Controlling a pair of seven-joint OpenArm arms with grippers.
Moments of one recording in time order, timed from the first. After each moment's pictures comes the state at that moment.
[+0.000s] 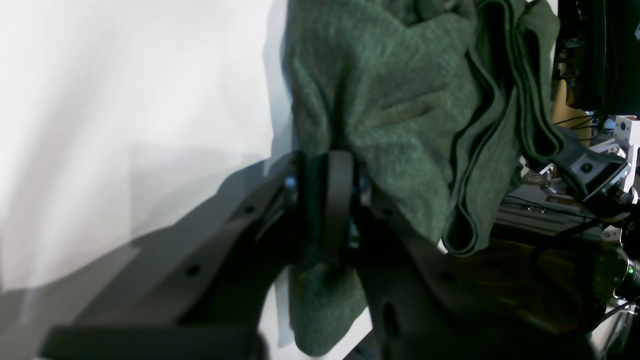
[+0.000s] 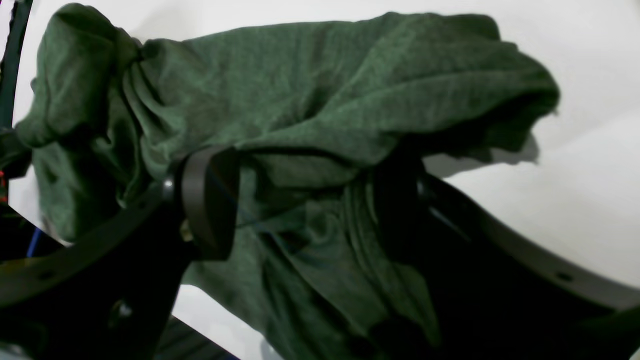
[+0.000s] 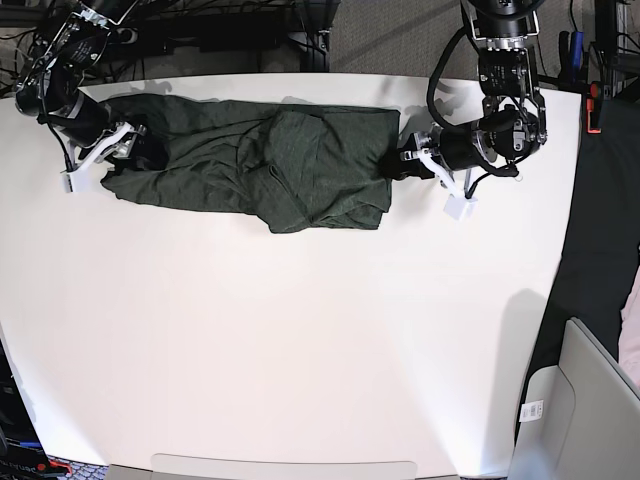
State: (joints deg) left arm 5.1 -7.7 -13.4 84.9 -54.4 -18.4 71.0; right arm -8.5 6.0 41.1 90.7 49.1 39.4 -75.0
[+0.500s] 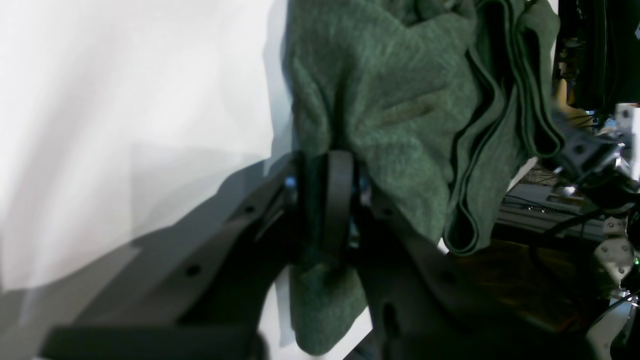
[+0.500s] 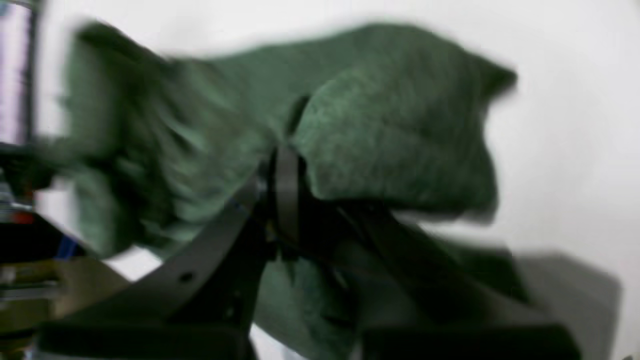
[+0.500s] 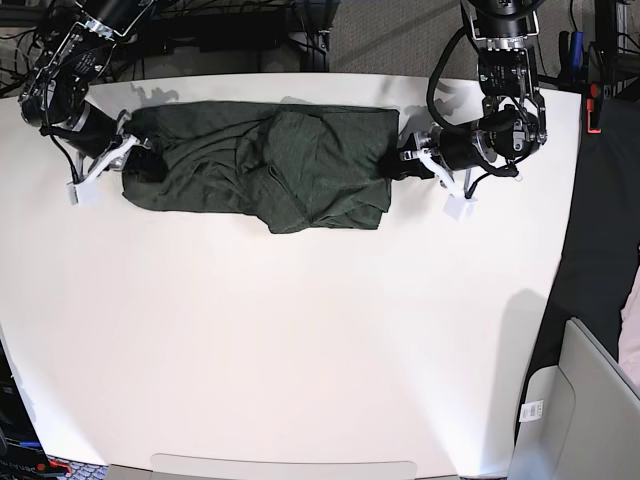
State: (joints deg) left arm 5.1 -7.7 -13.4 84.9 -54.3 -18.4 71.0; right arm -5.0 5.2 41.3 90.3 55.3 38.9 -78.4
